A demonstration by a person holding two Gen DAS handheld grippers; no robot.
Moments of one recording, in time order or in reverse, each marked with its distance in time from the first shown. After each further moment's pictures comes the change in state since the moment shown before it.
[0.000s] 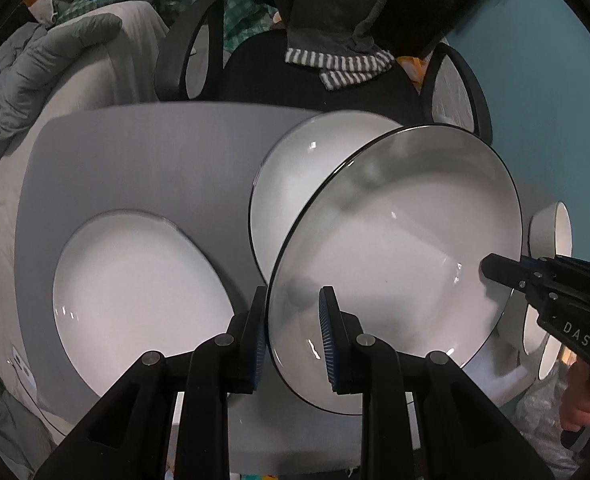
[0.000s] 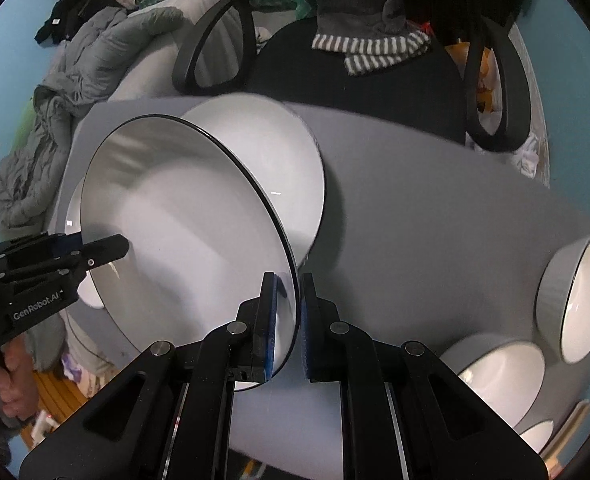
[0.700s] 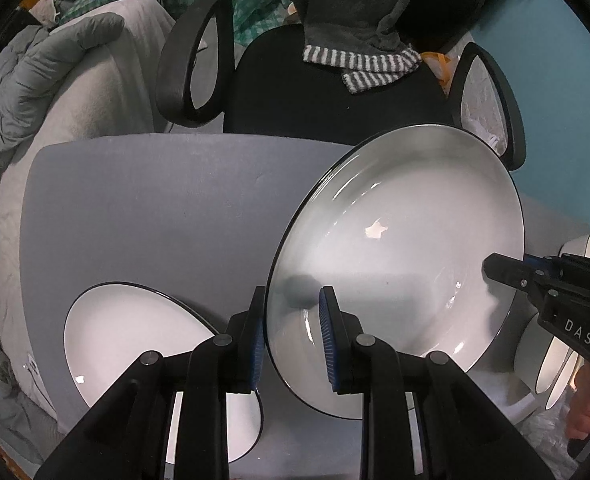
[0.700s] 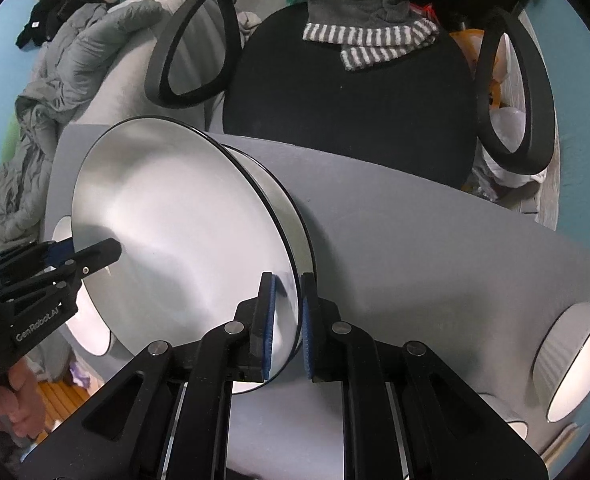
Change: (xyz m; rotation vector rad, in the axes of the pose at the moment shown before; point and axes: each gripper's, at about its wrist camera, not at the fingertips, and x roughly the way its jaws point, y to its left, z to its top) left arm 0.035 0.004 0.052 -0.015 0.059 0.067; right arm 0.032 -0.011 0.059 0.022 0.096 -0.001
